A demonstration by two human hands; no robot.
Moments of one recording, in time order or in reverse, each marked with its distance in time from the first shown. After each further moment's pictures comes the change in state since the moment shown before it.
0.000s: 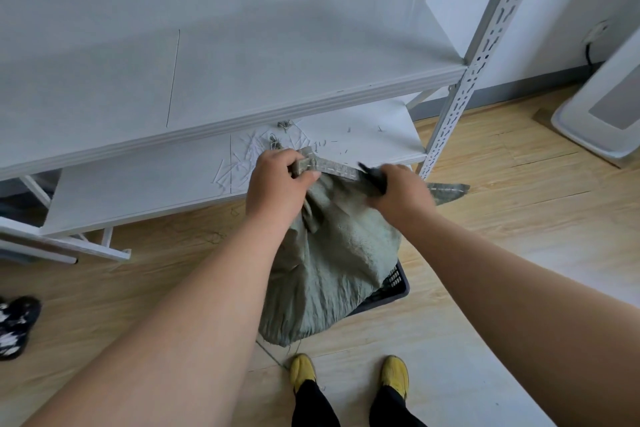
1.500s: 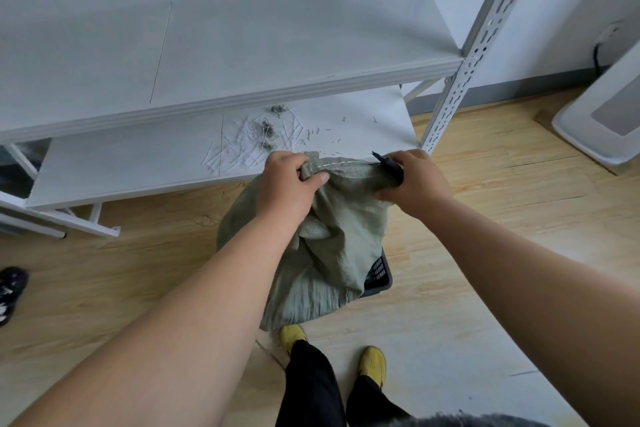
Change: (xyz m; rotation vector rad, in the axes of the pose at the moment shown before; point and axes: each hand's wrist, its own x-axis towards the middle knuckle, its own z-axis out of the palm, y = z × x) left_hand -0.022 0.016 0.048 -0.015 -0.045 -0.067; right_hand 0.011 0.052 -0.030 -0.090 -0.042 -0.054
